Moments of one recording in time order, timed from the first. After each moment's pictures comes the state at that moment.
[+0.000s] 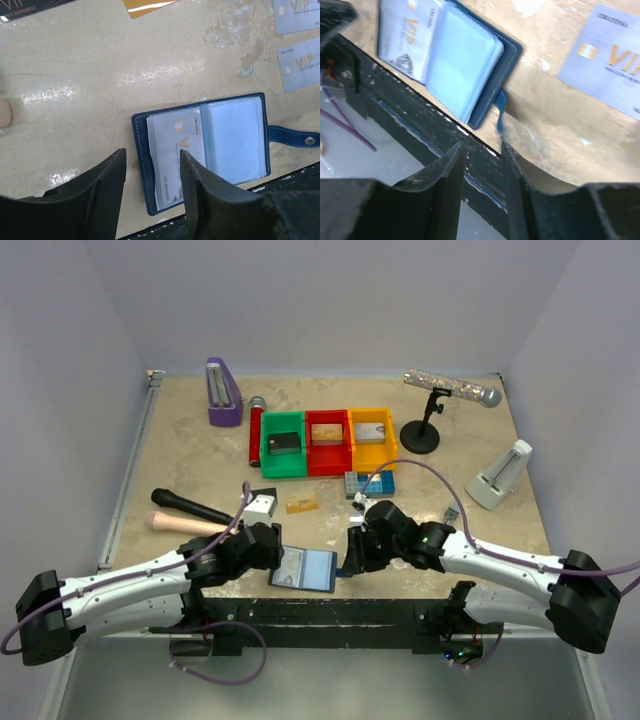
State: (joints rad) left arm -1.08 0.87 0.49 -0.50 -0.42 -0.79; right arm 0.96 1.10 0.56 -0.33 -0.20 0.77
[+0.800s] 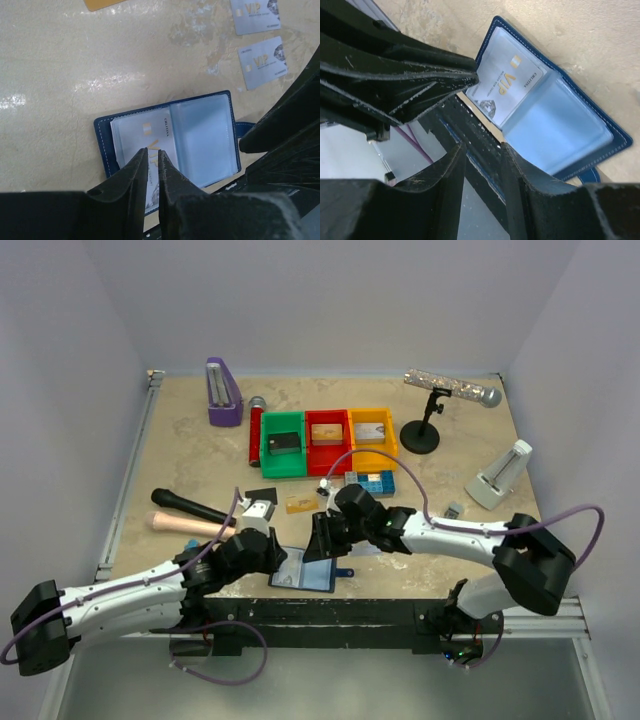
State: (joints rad) left arm -1.05 0.77 0.33 -0.27 -0.30 -0.81; right arm 0.97 1.40 0.73 -0.07 -0.37 0.82
